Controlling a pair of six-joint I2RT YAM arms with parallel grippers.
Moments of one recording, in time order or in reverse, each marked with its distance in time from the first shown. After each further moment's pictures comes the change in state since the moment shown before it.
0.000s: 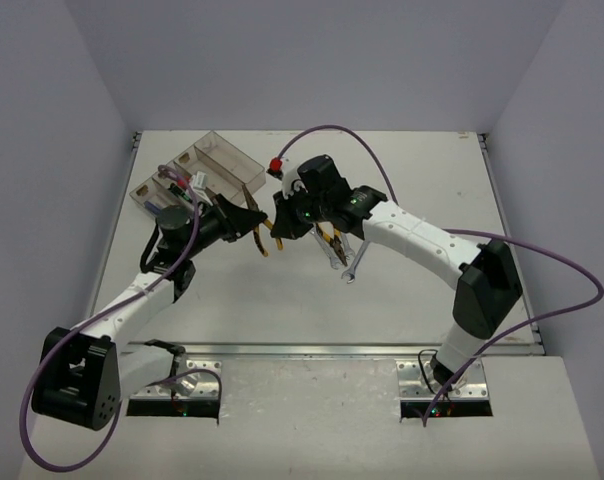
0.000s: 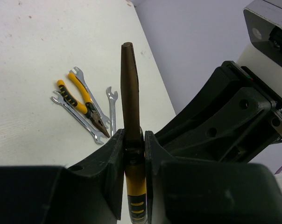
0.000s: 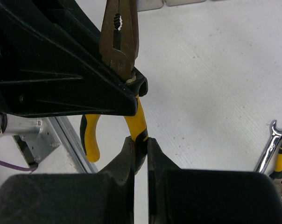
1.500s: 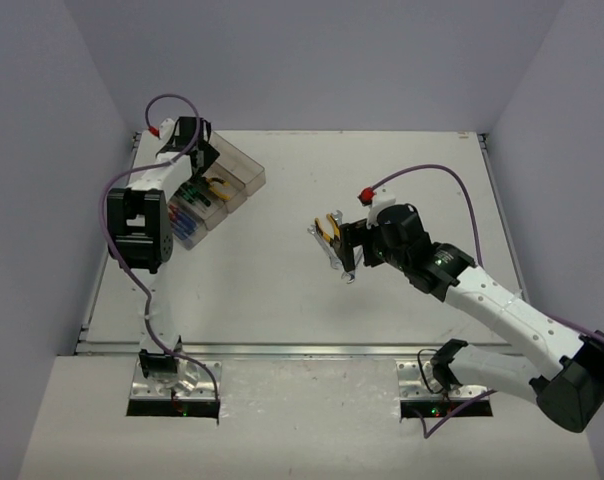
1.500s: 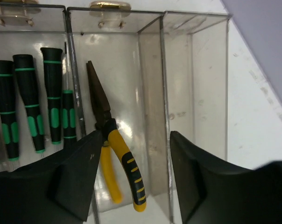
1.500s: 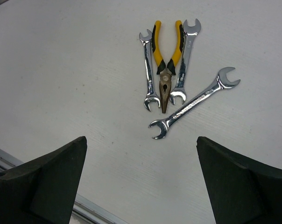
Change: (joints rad) left arm 0.203 1.029 1.181 -0.858 -0.853 0.025; right arm -0.093 -0.641 -0.584 -0.017 0.456 0.079
